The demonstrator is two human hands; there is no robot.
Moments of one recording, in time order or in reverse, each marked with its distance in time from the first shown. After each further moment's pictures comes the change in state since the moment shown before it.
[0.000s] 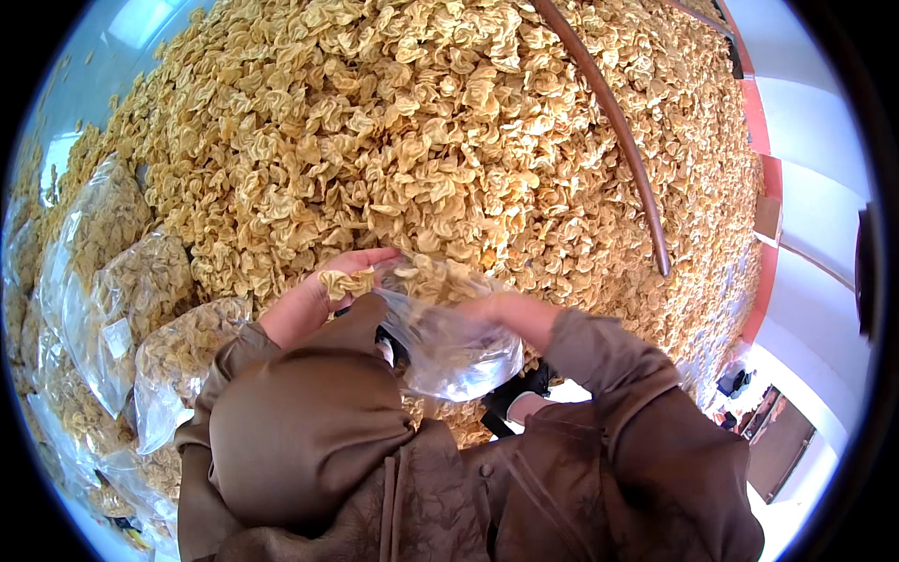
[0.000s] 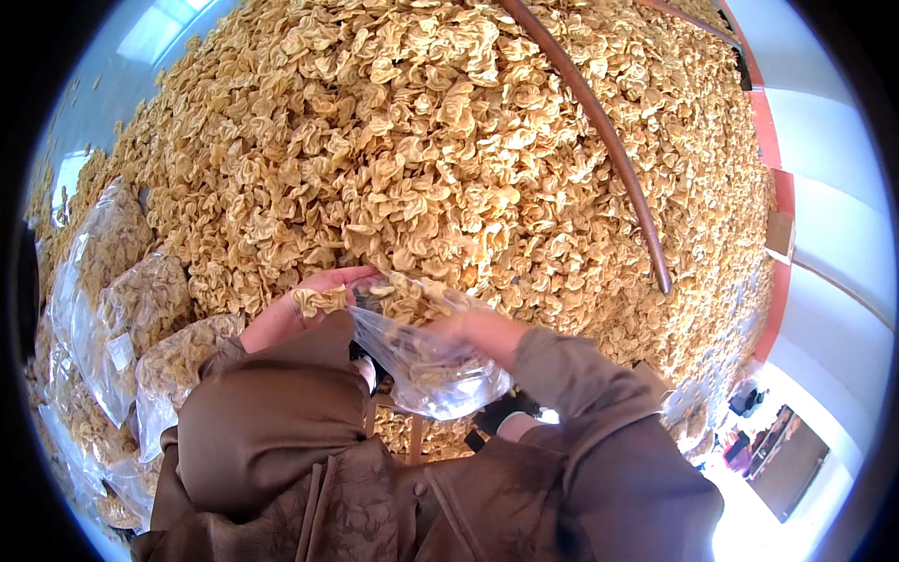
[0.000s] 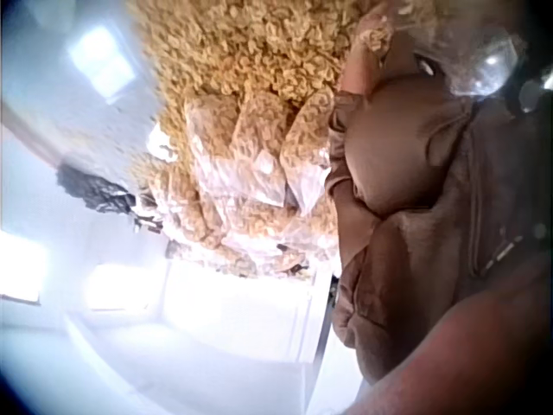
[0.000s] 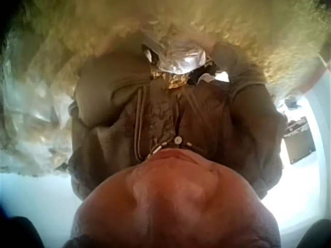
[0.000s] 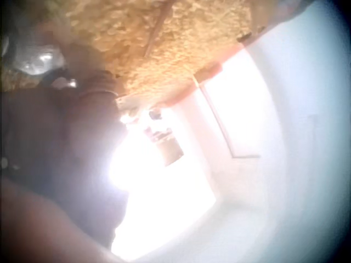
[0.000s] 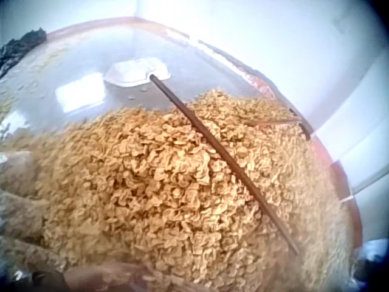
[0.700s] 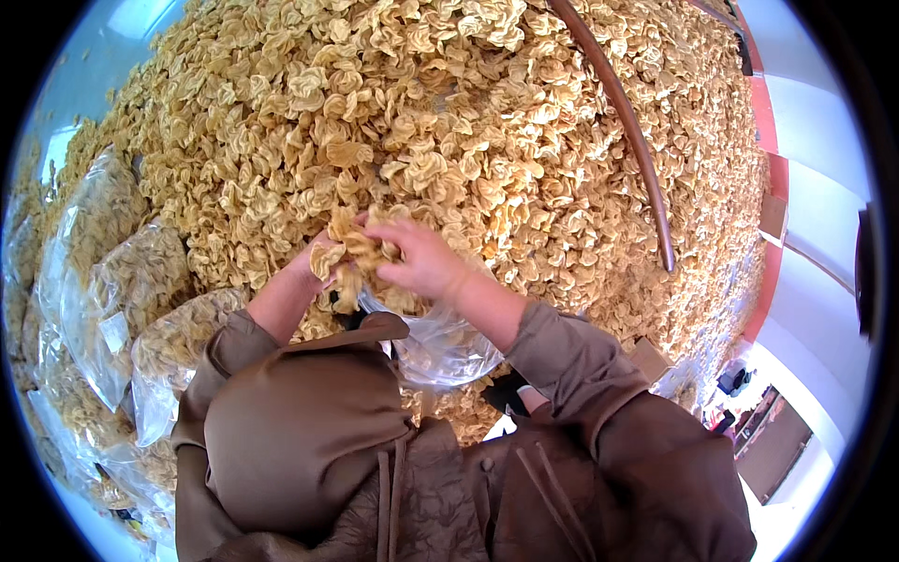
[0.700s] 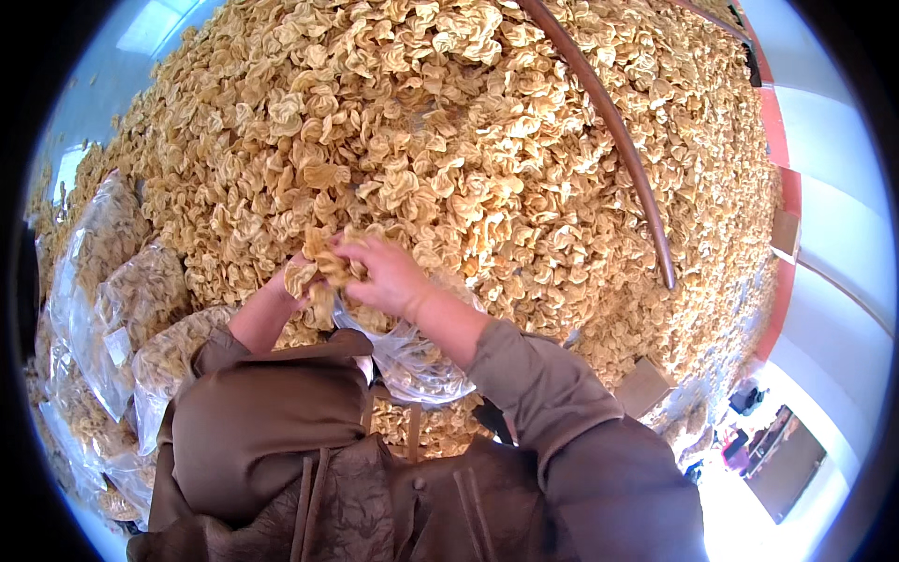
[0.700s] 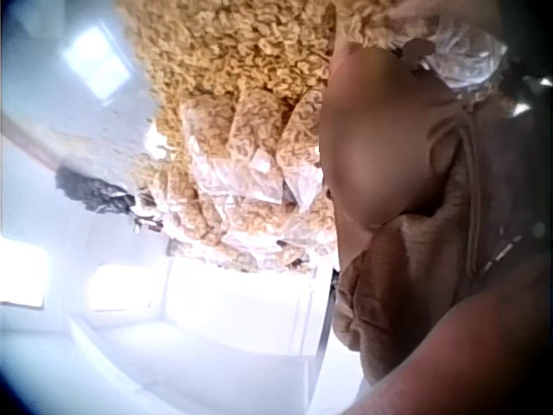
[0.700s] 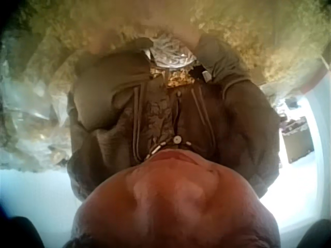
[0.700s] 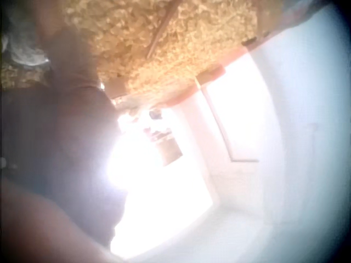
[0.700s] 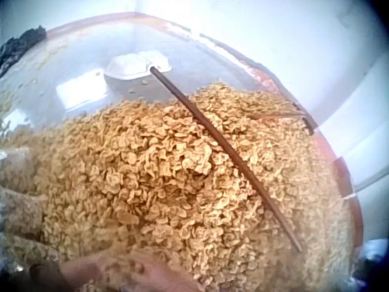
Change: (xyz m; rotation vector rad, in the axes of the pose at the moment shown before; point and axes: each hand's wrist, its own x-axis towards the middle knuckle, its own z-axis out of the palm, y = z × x) left_hand -0.006 0.006 -0.007 -0.189 0.126 0.197; right_hand 0.033 -0.034 -0.052 0.343 0.801 -0.028
